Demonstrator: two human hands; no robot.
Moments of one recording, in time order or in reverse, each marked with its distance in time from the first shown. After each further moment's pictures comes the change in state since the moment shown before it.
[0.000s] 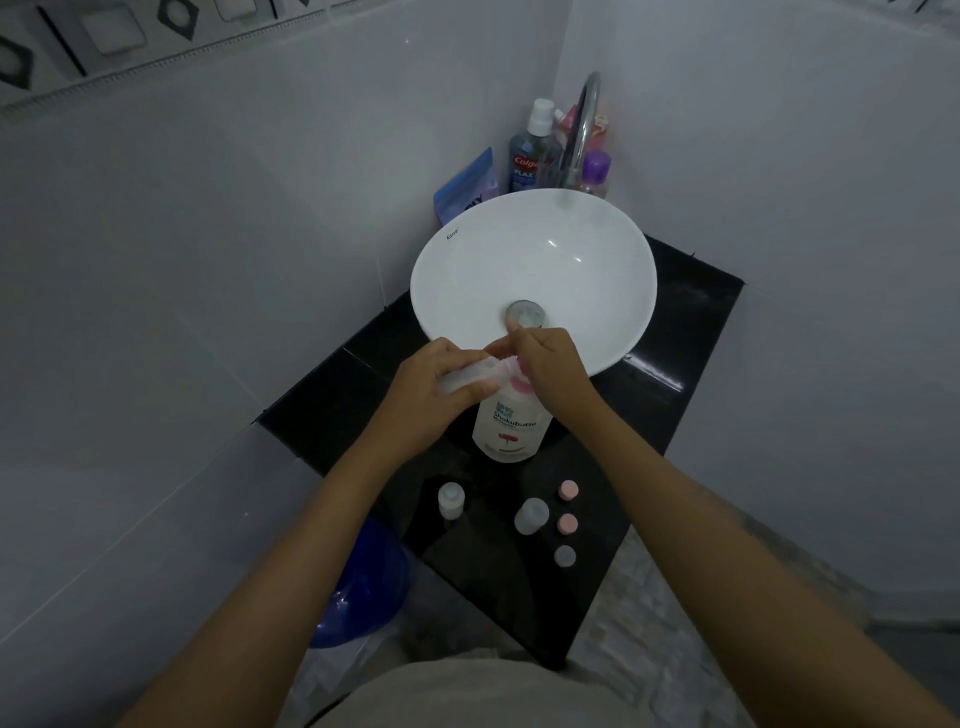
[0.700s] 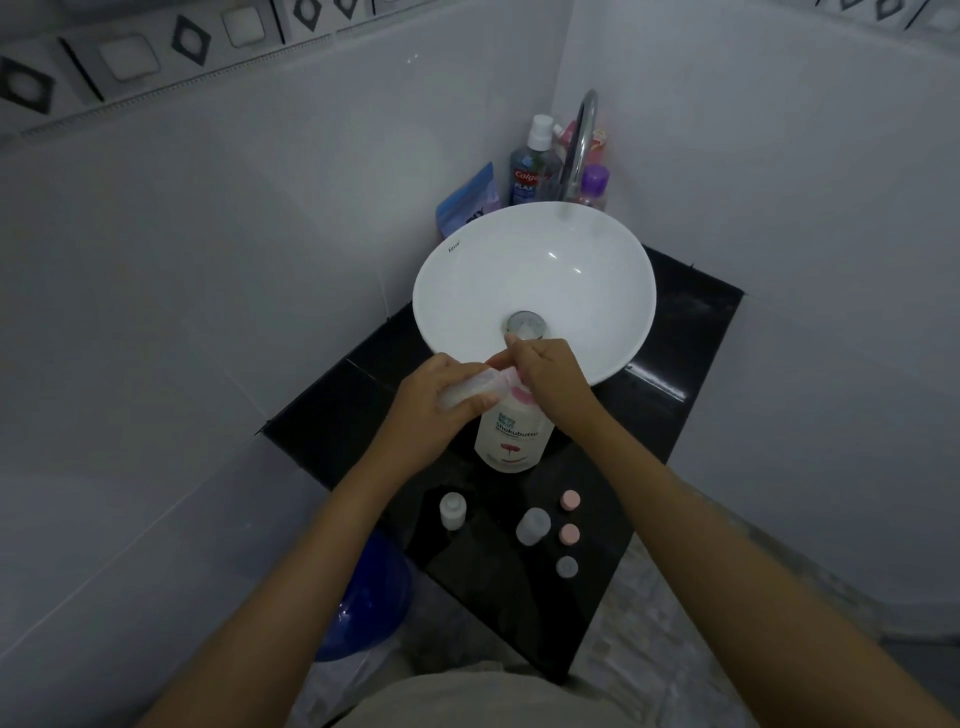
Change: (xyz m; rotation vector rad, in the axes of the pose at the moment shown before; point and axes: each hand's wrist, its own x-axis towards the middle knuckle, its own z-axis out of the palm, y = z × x) left_hand -0.004 -0.002 0.002 0.027 0.023 0.045; right_hand -0.003 -0.002 -0.002 -0.027 -0.012 -0.022
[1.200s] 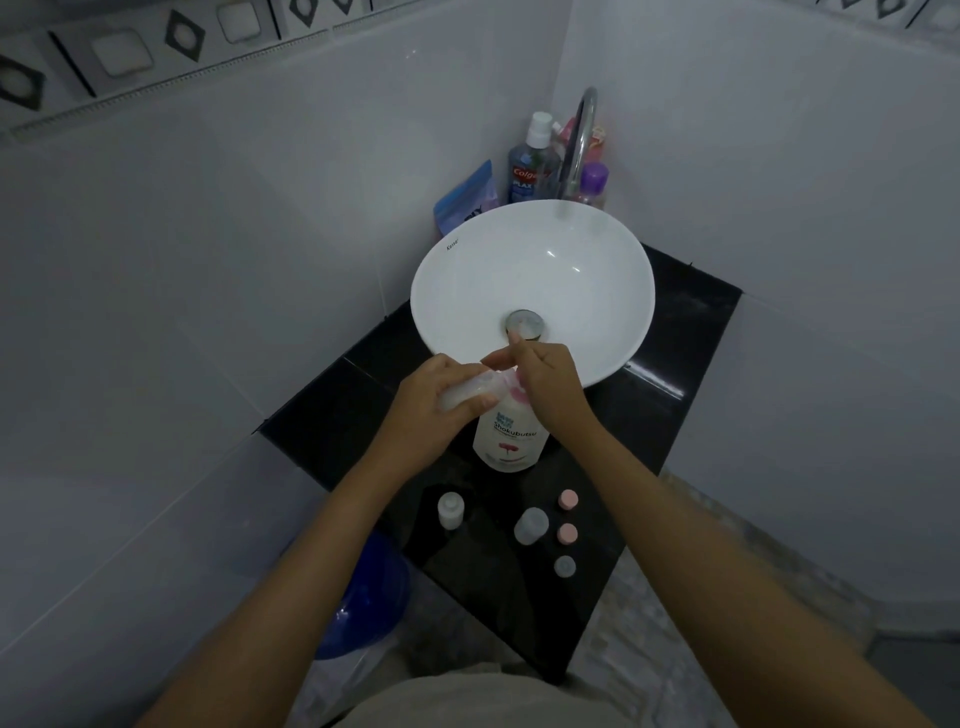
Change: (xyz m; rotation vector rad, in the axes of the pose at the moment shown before) left_hand 0.002 -0.004 0.002 0.021 0.009 -0.016; right_hand -0.004 0.001 0.006 0.120 0.074 0.028
